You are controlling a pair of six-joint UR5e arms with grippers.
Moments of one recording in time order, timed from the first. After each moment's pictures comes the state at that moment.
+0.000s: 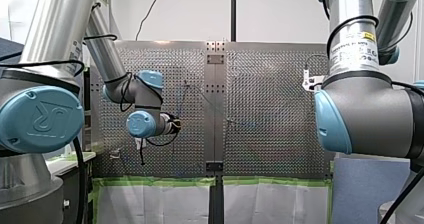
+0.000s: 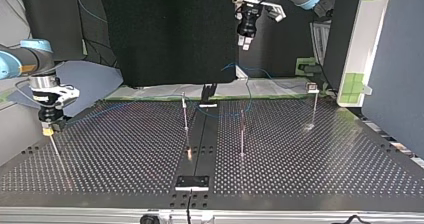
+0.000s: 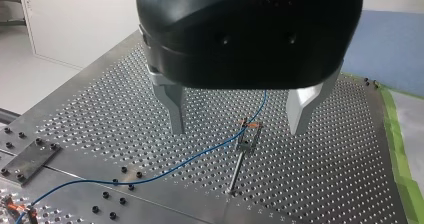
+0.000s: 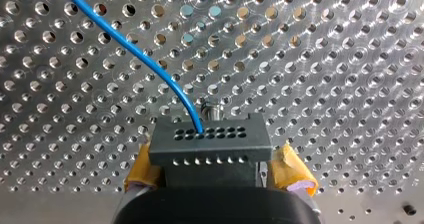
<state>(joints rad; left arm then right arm) -0.55 -1.81 -2.42 -2.15 -1.91 -1.89 1.50 -1.07 1.49 -0.46 1.19 1.57</state>
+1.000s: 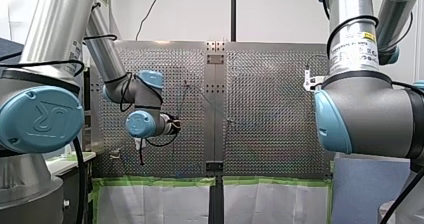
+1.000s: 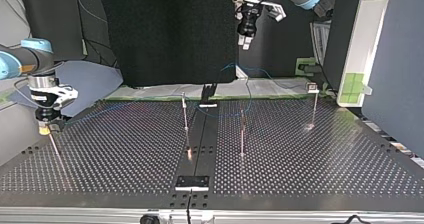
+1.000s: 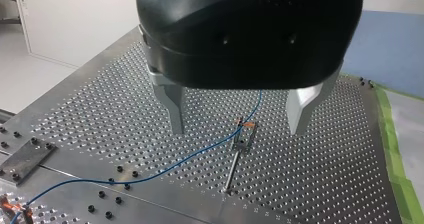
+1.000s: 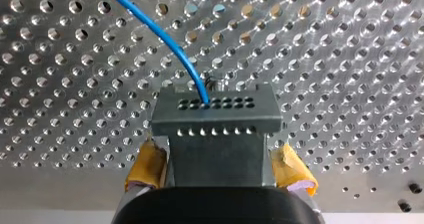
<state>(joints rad) -0.55 -1.80 -2.42 -2.16 -1.91 -1.88 1.50 -1.07 1.49 -0.45 1.25 1.56</state>
